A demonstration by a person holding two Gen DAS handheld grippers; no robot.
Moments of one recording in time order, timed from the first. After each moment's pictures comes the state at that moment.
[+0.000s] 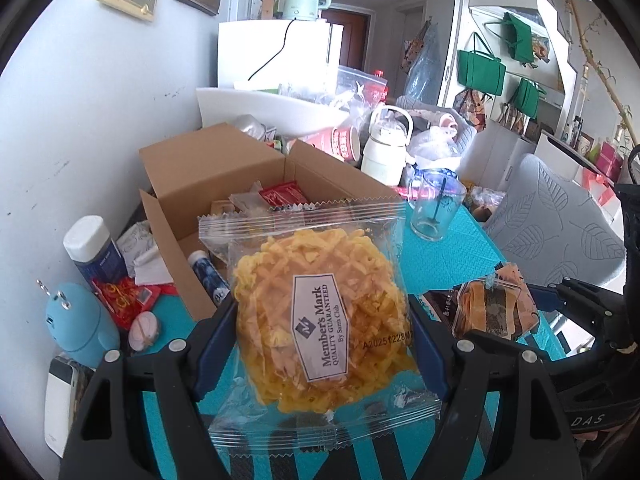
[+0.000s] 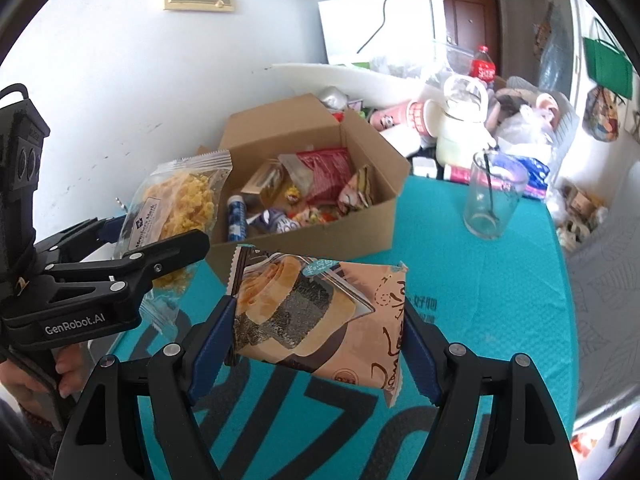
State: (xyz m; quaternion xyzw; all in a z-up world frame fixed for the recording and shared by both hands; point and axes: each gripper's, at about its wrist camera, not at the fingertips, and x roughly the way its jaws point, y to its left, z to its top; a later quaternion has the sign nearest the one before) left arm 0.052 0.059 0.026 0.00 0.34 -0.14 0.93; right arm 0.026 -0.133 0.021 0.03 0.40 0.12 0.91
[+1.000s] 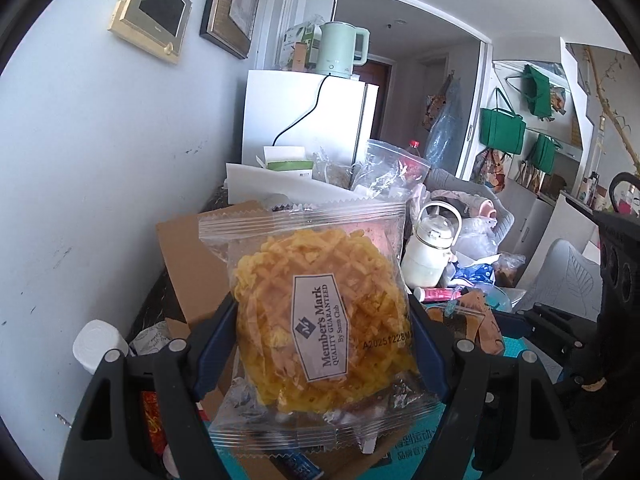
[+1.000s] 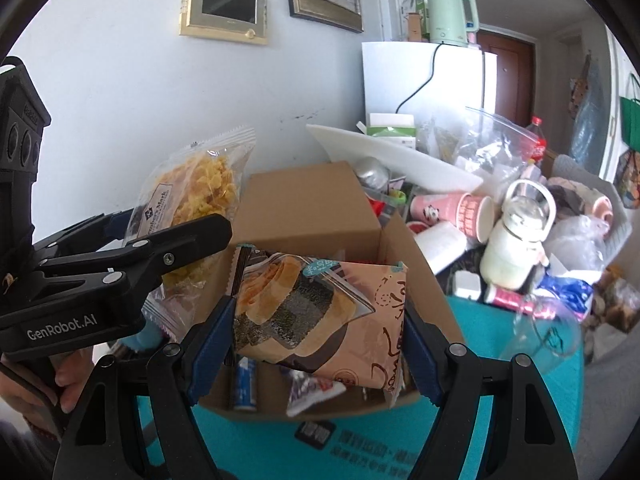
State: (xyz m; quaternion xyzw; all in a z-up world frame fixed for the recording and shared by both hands) left arm 0.171 0.106 0.082 -0.04 0.26 -0.11 0.96; right arm 0.166 -0.087 0.063 -0.01 0.33 0.16 0.93
